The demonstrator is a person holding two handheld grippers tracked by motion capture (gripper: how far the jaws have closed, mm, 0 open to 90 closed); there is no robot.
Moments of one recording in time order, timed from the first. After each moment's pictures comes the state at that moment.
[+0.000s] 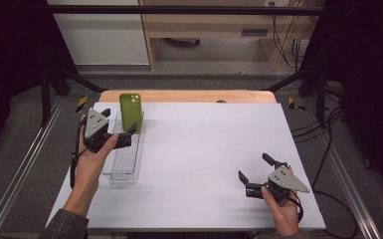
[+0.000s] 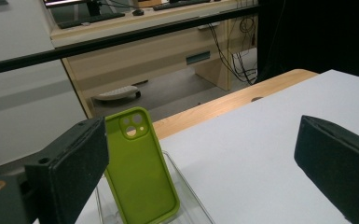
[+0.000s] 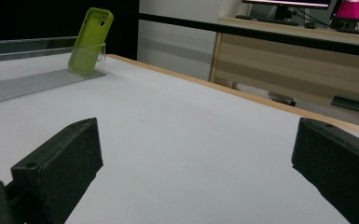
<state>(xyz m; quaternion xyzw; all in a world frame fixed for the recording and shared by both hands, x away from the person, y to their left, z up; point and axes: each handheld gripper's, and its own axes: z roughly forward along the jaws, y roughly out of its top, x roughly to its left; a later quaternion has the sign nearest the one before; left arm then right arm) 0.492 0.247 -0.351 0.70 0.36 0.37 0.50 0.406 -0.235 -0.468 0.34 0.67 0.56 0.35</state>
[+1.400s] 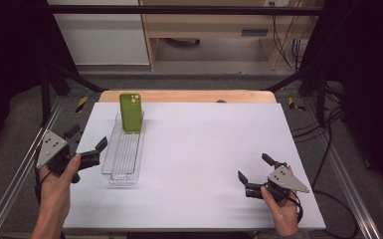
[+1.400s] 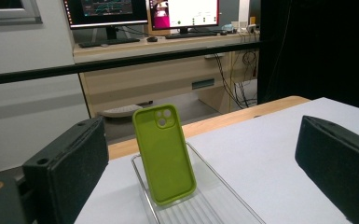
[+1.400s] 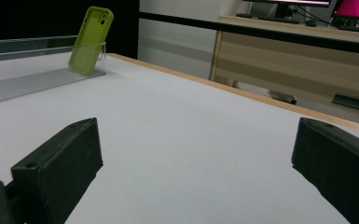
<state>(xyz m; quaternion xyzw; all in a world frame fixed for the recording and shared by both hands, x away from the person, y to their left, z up) 0.433 0.314 -0.358 0.64 0.37 0.38 0.55 0.406 -0.234 -0.468 0.34 0.67 0.55 0.35</state>
